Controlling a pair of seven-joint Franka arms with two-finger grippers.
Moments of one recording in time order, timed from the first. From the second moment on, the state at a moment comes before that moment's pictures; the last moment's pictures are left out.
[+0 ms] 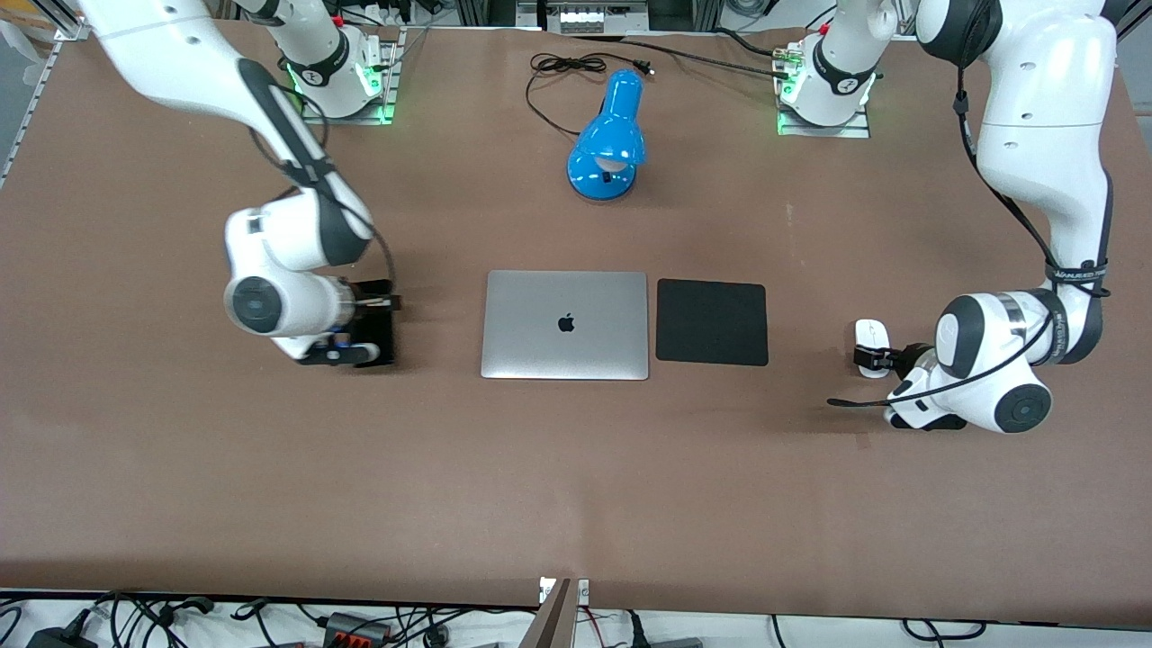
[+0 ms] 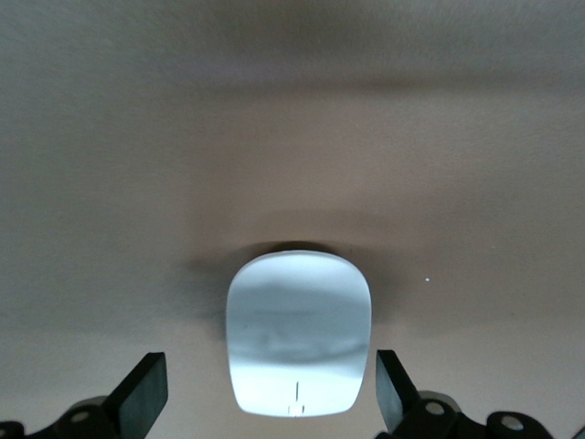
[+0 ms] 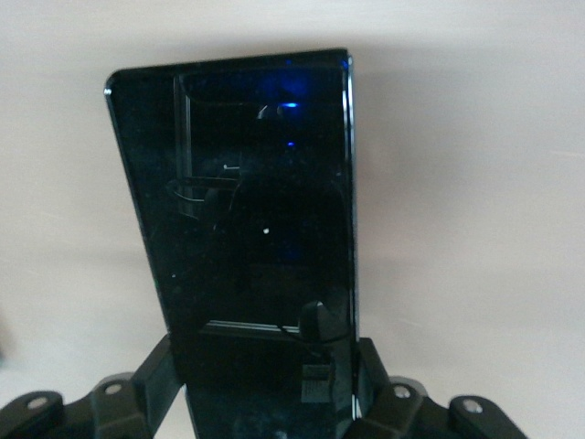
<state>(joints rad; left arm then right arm) 0.03 0.80 0.03 -1.51 -0.01 1.81 0.07 0.13 0.55 0.18 -1.89 0.06 2.13 0.22</state>
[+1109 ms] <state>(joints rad) 0.02 0.74 -0.03 -1.53 -0.02 1.81 0.05 0.23 0.66 0.17 -1.81 0.10 2.23 0.36</state>
